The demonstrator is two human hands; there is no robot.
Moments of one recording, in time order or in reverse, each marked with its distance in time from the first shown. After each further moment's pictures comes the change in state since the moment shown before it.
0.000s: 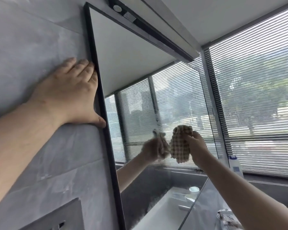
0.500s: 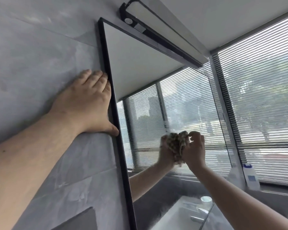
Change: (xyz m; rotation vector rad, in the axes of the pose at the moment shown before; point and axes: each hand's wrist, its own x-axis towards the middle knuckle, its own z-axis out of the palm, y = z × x) left_hand 0.006 0.032 0.005 -0.012 -0.107 -0.021; right_hand 0.004 0.016 0.049 -0.503 0.317 -0.448
